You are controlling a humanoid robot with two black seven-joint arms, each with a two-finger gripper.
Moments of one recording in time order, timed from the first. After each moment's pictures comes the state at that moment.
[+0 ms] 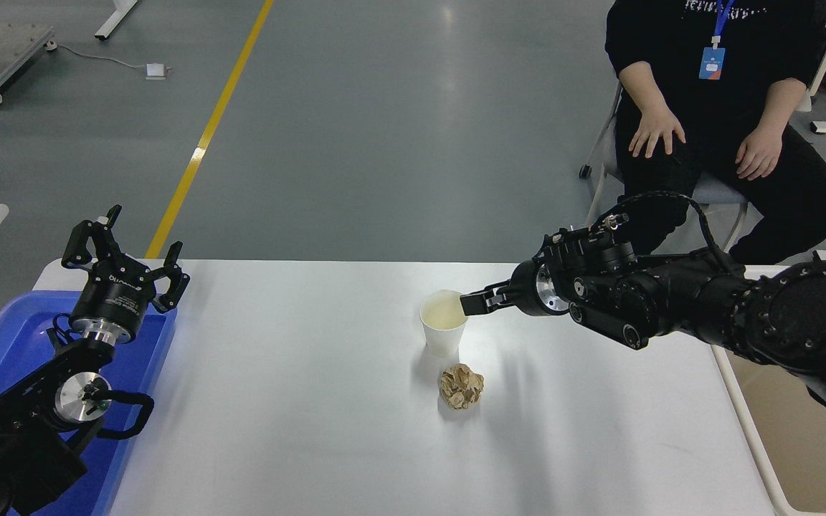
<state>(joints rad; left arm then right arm) -0.53 0.39 -0.87 -0.51 0.08 -0.53 -0.58 1.31 -0.01 -0.68 0.57 -0.80 0.14 0.14</state>
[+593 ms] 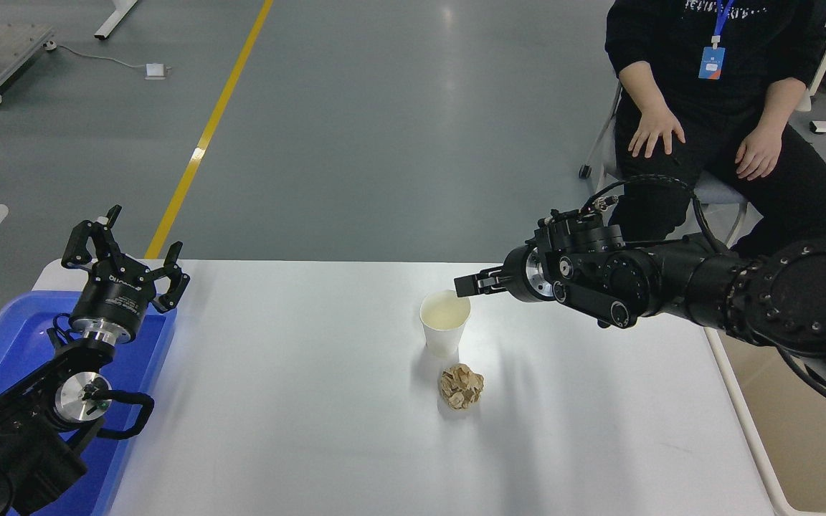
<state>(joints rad) -0.53 0.39 -0.87 -0.51 0.08 -0.53 -0.58 1.39 0.00 -0.68 0.62 -0.70 0.17 0.08</state>
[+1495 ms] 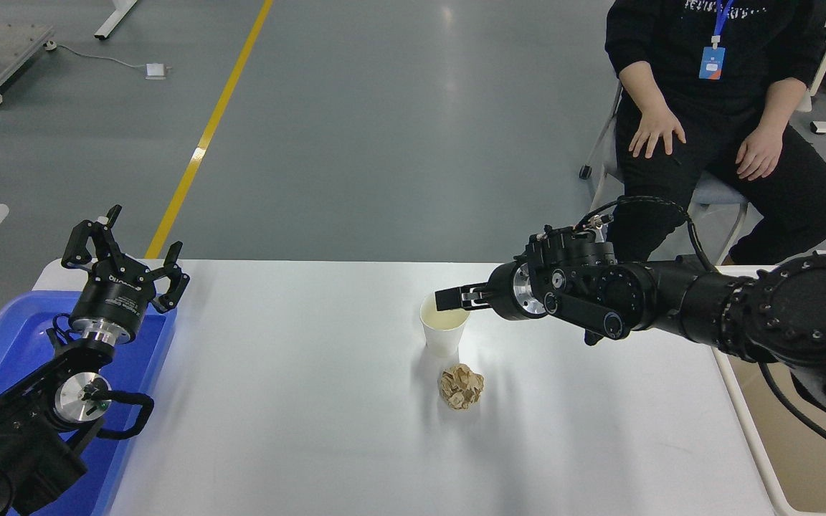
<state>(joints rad) -0.53 0.39 -0.87 -0.51 0.08 -0.53 -0.58 1.31 0.00 -0.55 0.63 -0.70 0.20 0.13</state>
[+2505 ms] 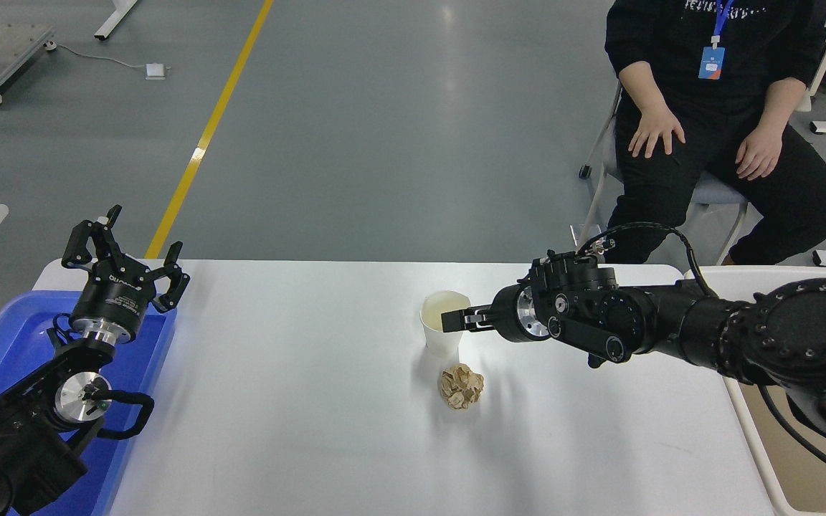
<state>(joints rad) -0.53 0.39 -0.87 -0.51 0.08 -0.53 -0.58 1.24 0.00 -0.54 0.62 -0.76 0.17 0.14</state>
